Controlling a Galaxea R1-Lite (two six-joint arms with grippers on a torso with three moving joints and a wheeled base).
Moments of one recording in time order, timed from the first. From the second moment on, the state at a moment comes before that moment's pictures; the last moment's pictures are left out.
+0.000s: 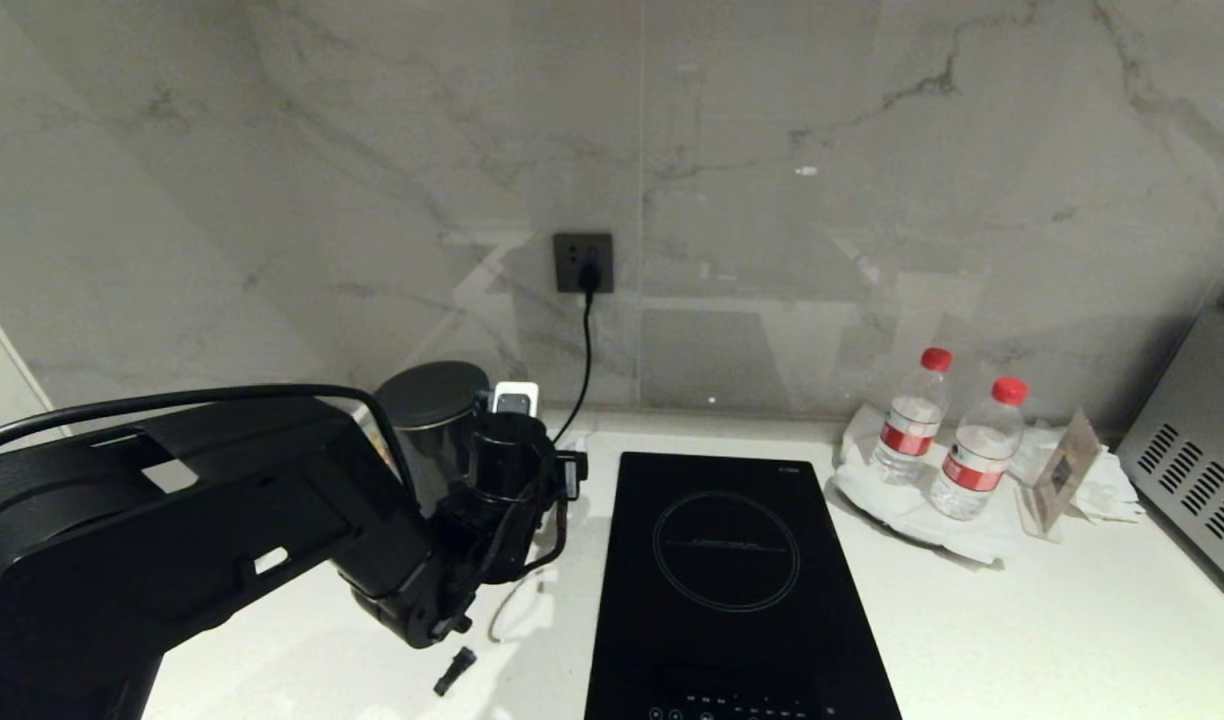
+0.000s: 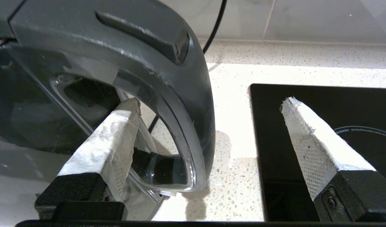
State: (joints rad) left arm -0.56 2.26 -0.96 -1.06 0.50 -0.14; right arm 0.00 0.00 0.00 0.00 0.00 -0.01
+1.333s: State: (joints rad) left arm -0.61 2.26 -0.83 -1.17 0.50 -0.14; right arm 0.00 0.00 0.00 0.00 0.00 -0.01
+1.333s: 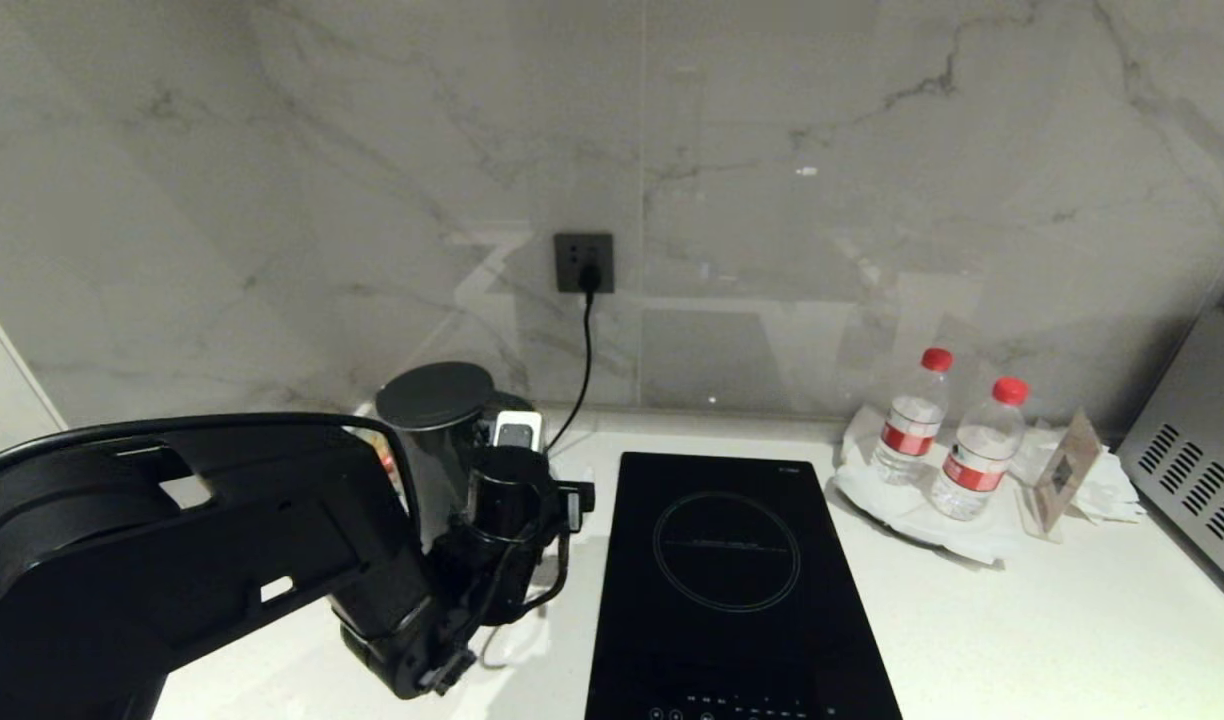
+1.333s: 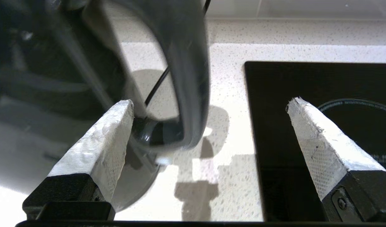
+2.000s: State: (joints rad) left arm -0.63 2.25 -0.60 -1.36 0.50 -0.15; right arm 0.00 0.00 0.00 0.00 0.00 -0.01
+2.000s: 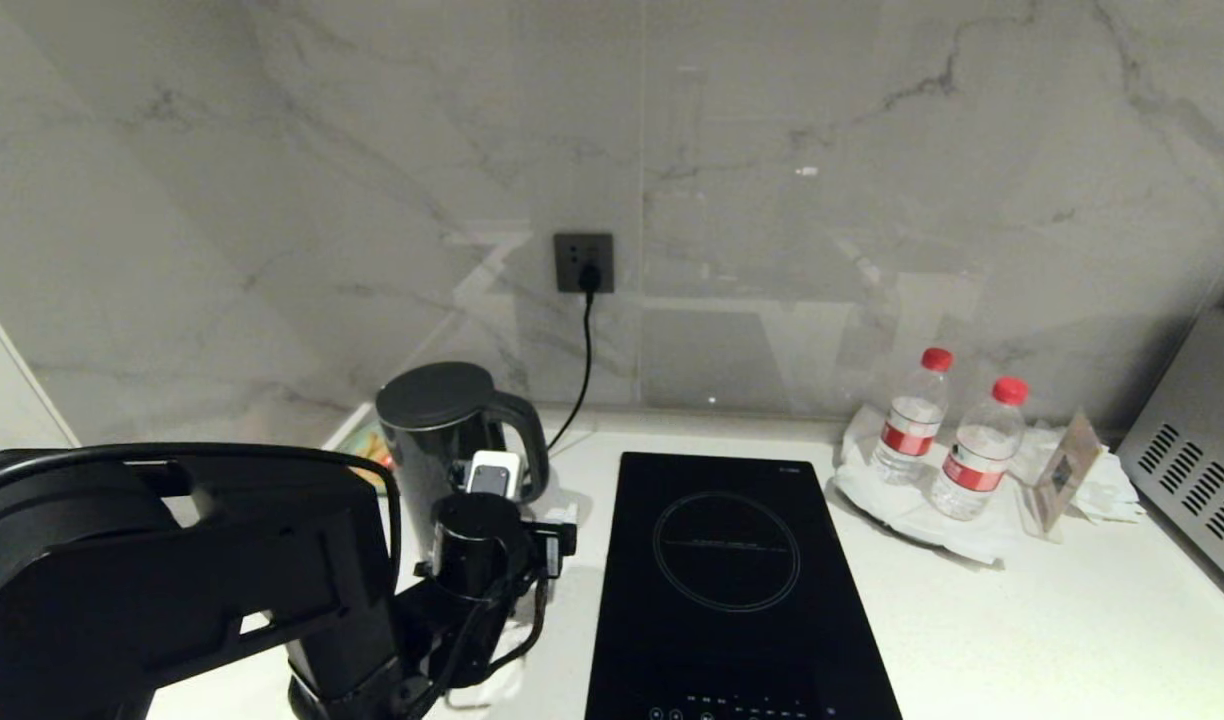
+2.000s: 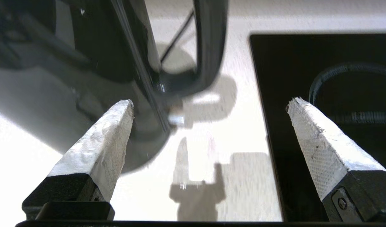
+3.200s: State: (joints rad) left arm -0.72 2.45 -0.53 -1.51 0.49 -0.04; right arm 0.00 0.00 0.00 0.00 0.00 -0.01
